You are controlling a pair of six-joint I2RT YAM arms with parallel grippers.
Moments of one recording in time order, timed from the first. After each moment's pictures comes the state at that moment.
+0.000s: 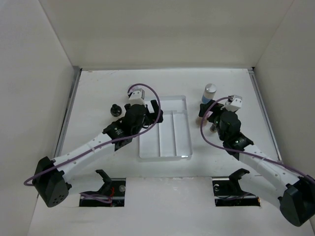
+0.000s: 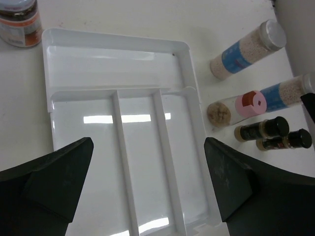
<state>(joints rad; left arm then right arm) -0.80 1.12 0.84 -0.12 -0.41 -0.65 0.50 0.93 0.52 0.26 0.46 0.50</state>
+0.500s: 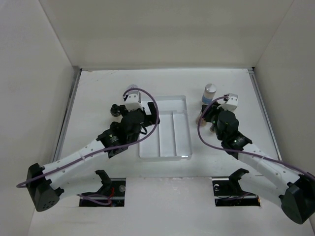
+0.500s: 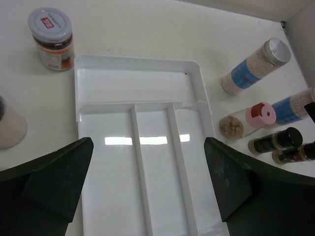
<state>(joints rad) -0.89 1.04 0.84 -0.14 -0.61 -0.57 0.55 0.94 0.54 0.26 0.46 0.45</state>
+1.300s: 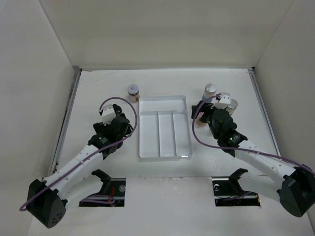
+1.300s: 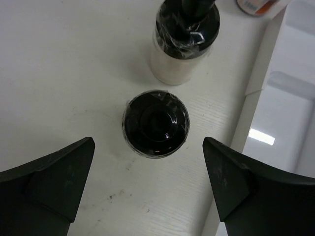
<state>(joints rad) -0.57 0.88 0.63 -0.53 -0.73 -0.71 0.59 1.03 0.58 0.25 0.45 0.42</state>
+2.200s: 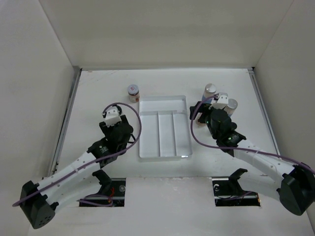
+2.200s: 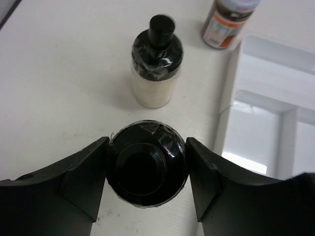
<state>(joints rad) -0.74 0.82 0.54 -0.34 -0.92 -0.64 0.61 1.05 0.58 0.26 0.44 0.42</state>
